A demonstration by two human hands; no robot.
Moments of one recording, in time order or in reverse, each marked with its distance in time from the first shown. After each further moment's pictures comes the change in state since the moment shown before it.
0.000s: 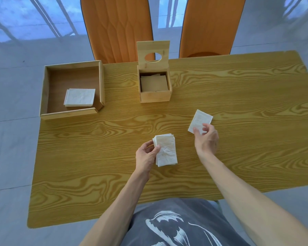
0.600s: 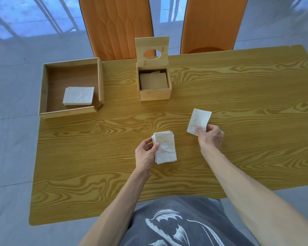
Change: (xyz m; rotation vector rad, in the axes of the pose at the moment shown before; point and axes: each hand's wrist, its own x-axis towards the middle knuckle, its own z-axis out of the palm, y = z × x) left_hand -0.002 0.006 0.006 -0.011 0.036 0.020; right_hand 0.021 -0.001 0.001 -0.002 0.015 0.250
